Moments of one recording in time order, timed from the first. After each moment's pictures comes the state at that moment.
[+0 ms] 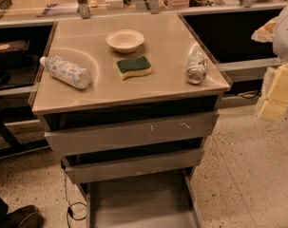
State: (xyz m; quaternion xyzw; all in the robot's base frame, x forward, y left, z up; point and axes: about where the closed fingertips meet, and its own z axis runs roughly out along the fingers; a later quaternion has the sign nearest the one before) arm 0.439 -0.214 0.986 -0.60 0.78 -0.05 0.17
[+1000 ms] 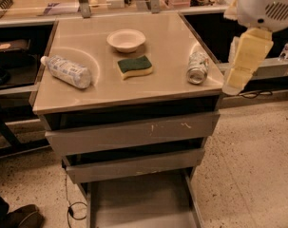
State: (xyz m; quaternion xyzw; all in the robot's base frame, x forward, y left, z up) arm 0.487 -0.172 1.008 -0.62 0.77 -0.05 0.18
